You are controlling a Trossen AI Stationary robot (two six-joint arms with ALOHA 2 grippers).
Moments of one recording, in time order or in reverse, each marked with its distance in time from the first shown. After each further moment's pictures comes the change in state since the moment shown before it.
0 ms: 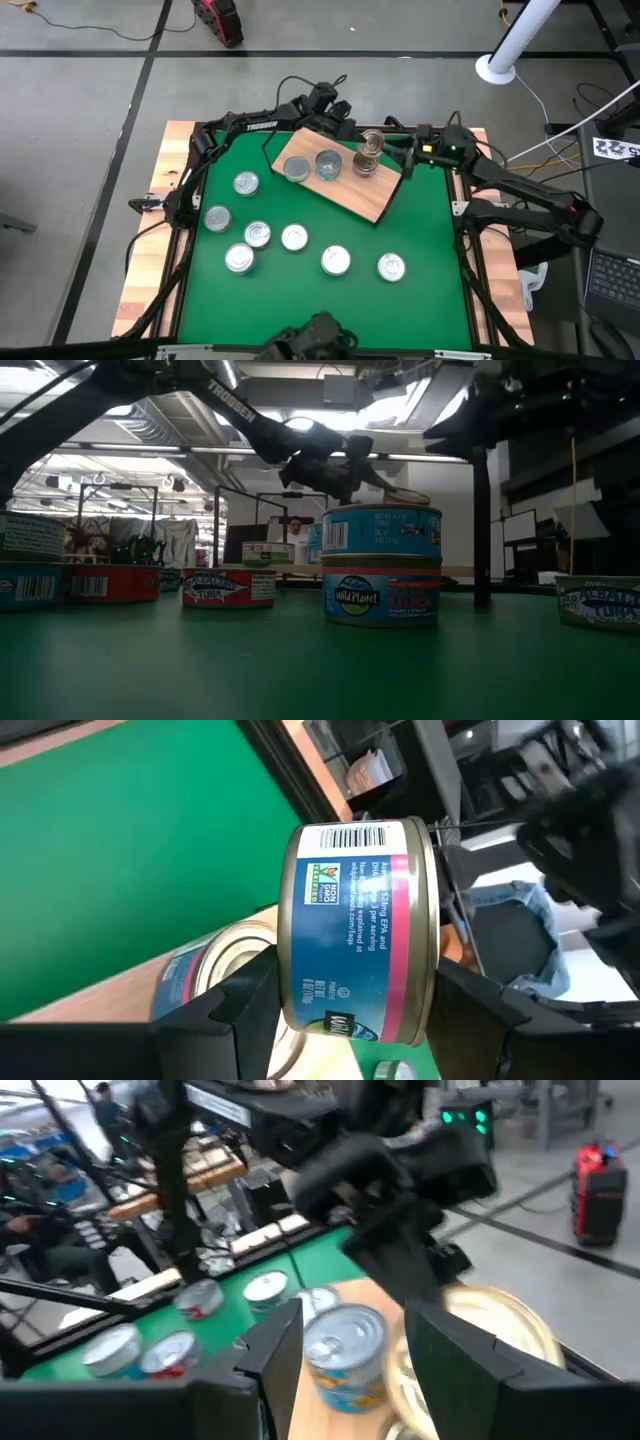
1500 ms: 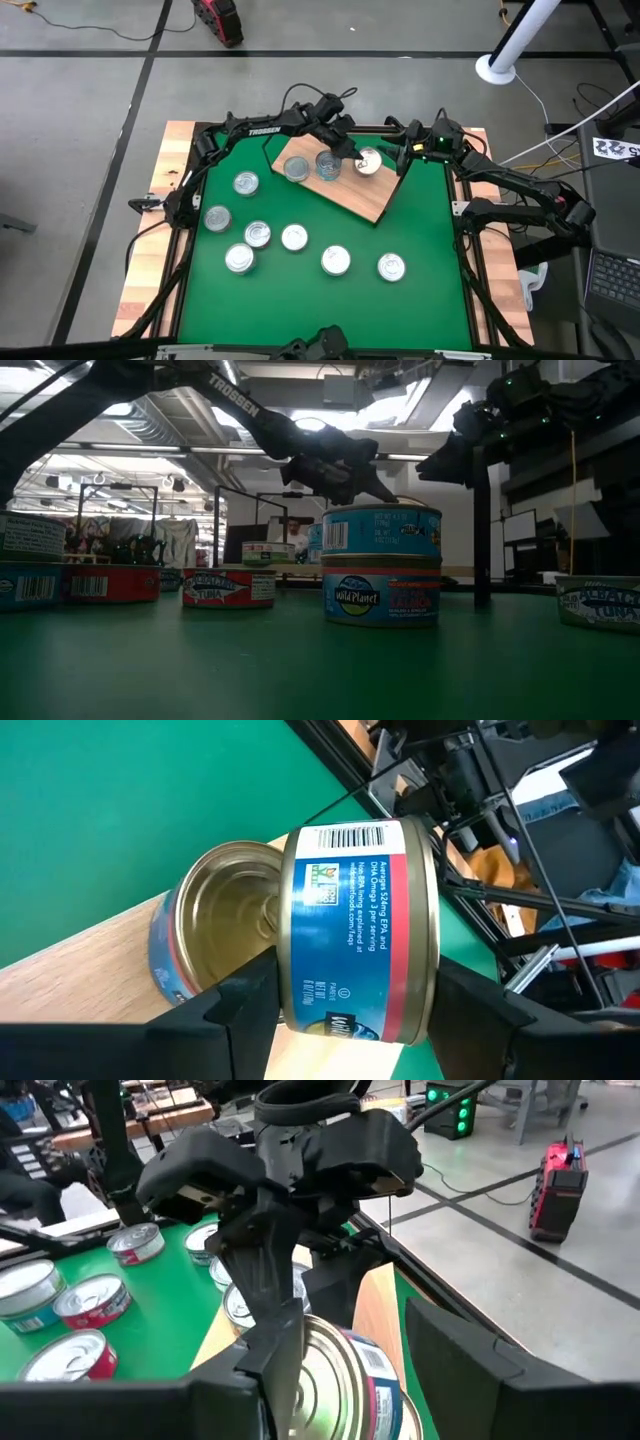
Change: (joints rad) left arm -0.059 -0.001 0.001 -0.183 -0.031 0.271; right arm -0.090 0.149 0.000 0.039 -0.056 -0.218
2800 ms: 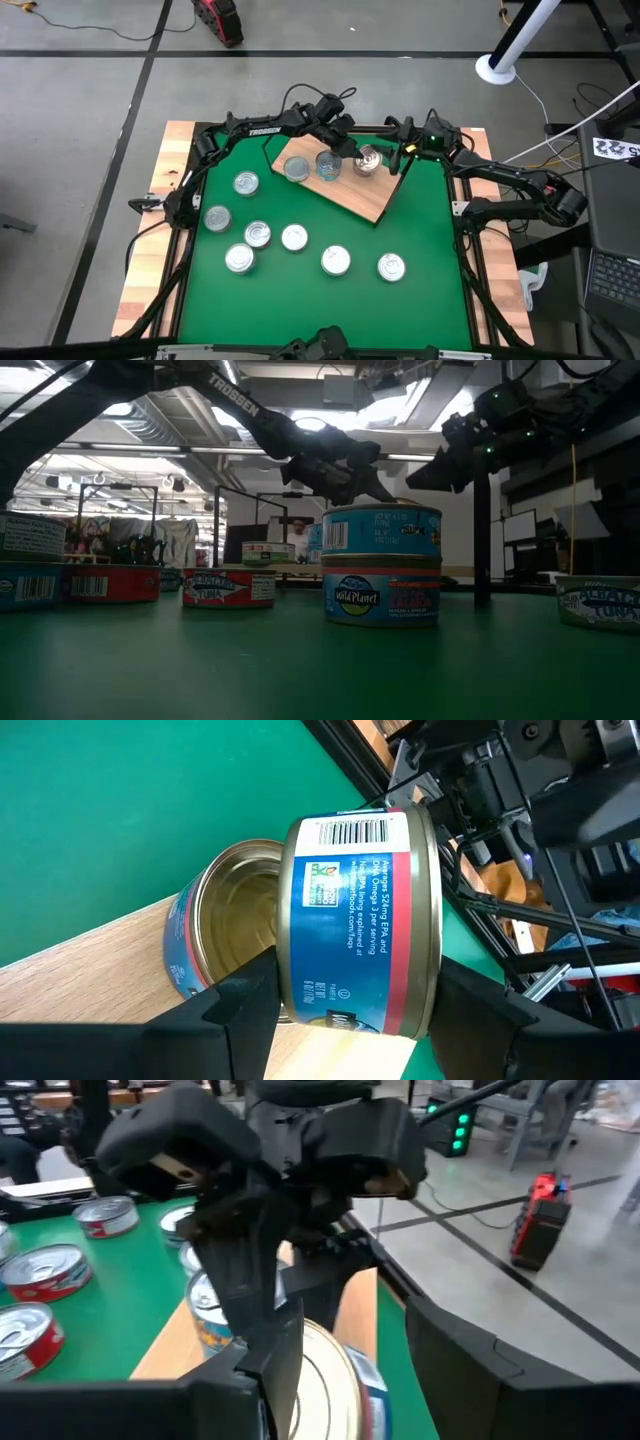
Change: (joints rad) left arm 0.001 0.000 0.000 -0.001 -0.045 -0.041; right arm 0.000 0.129 0.000 0.131 0.020 -0.127
